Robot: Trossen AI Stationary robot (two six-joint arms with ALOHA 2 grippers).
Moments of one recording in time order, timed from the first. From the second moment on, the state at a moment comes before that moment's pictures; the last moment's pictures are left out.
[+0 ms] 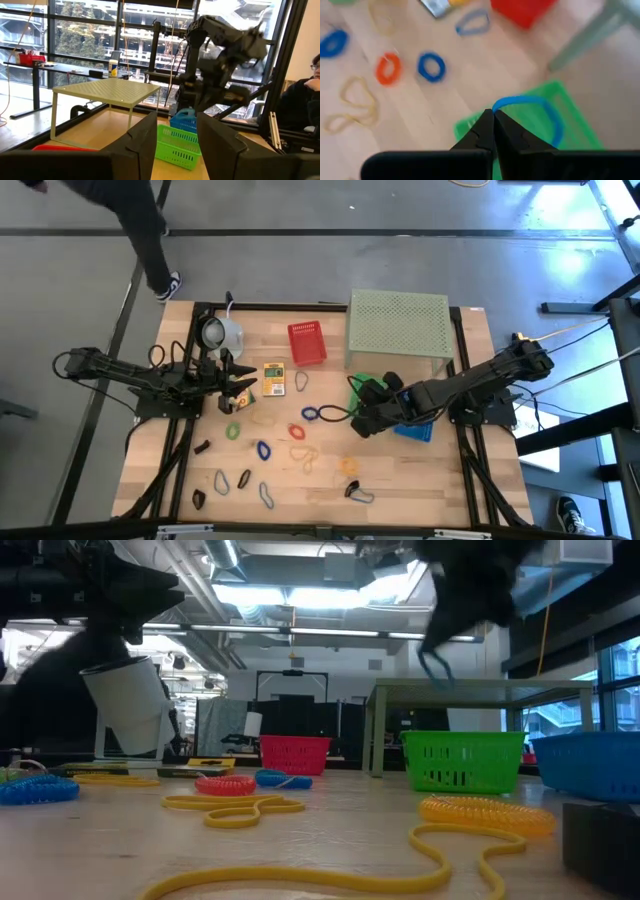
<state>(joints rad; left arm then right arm) -0.16 0.33 0.01 0.51 -0.35 -0.09 0.37 1.54 1.13 -0.74 0.54 0.87</state>
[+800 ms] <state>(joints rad) -0.16 0.33 0.01 0.51 -0.35 -0.09 0.36 1.54 0.90 -0.56 0.49 1.04</state>
